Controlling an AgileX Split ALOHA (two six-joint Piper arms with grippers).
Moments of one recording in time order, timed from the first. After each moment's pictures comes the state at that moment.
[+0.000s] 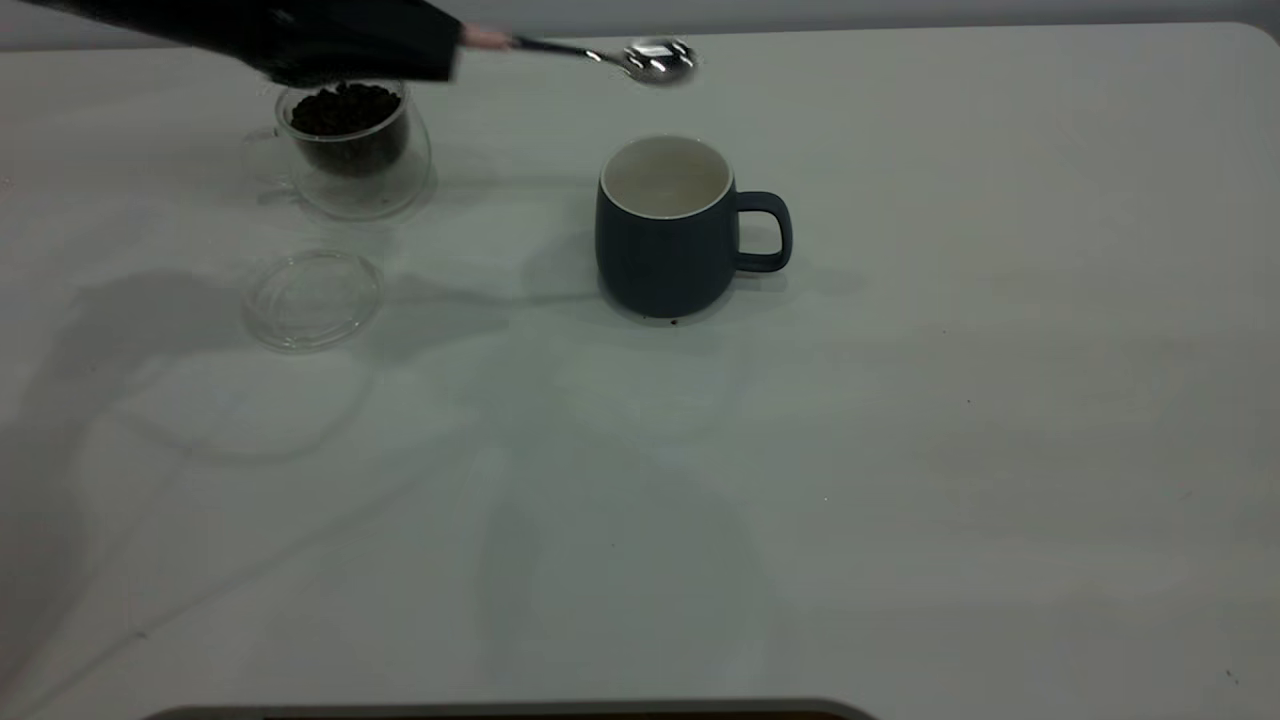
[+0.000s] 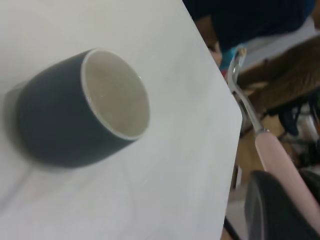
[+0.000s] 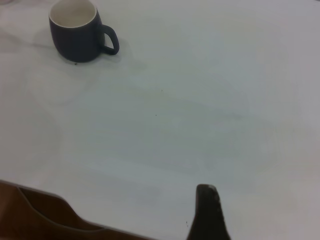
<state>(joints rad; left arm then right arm) 0.06 2.26 -1.30 -1.36 1.15 1.42 0.05 0.03 -0.47 0.15 1.13 -0.22</state>
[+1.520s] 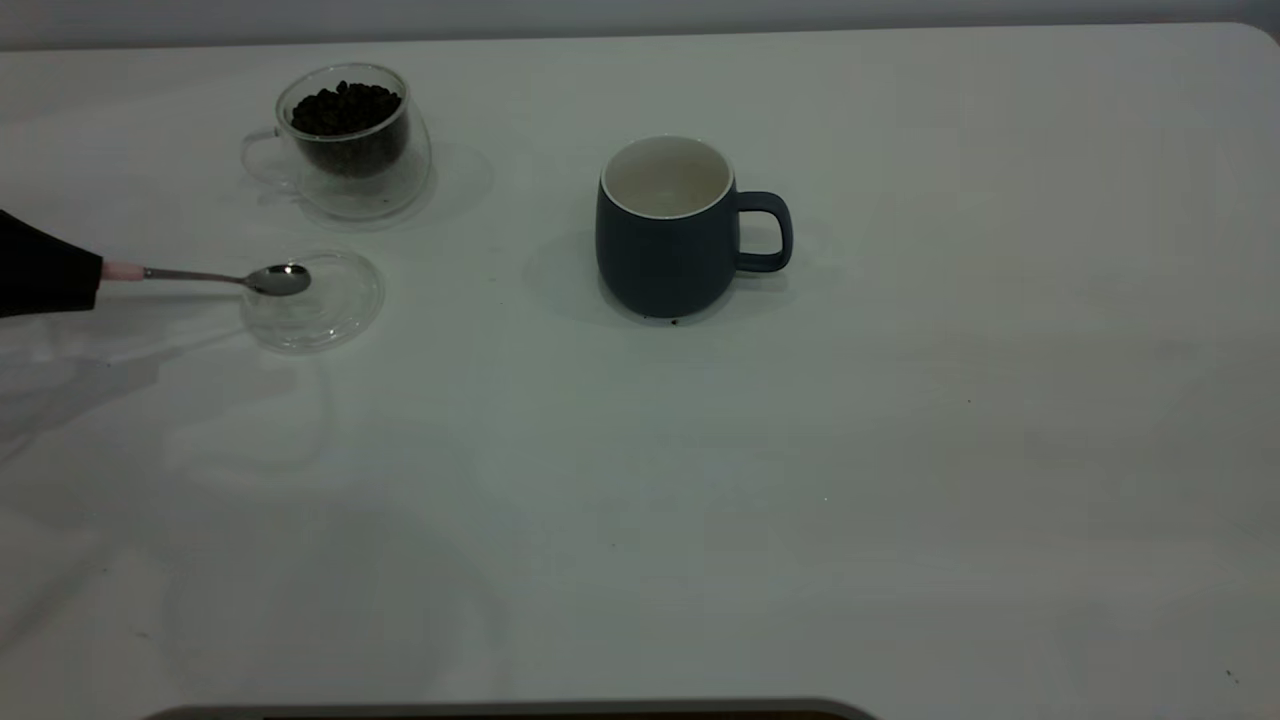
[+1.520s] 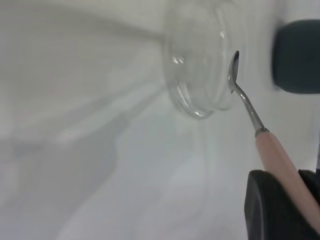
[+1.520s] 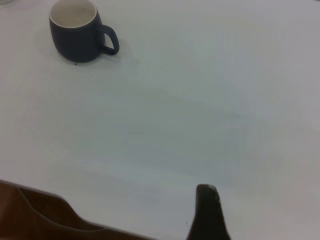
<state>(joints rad) 0.54 2.41 -1.17 -1.16 0.98 1.28 0.05 0.03 -0.47 0.15 1.13 -0.22</state>
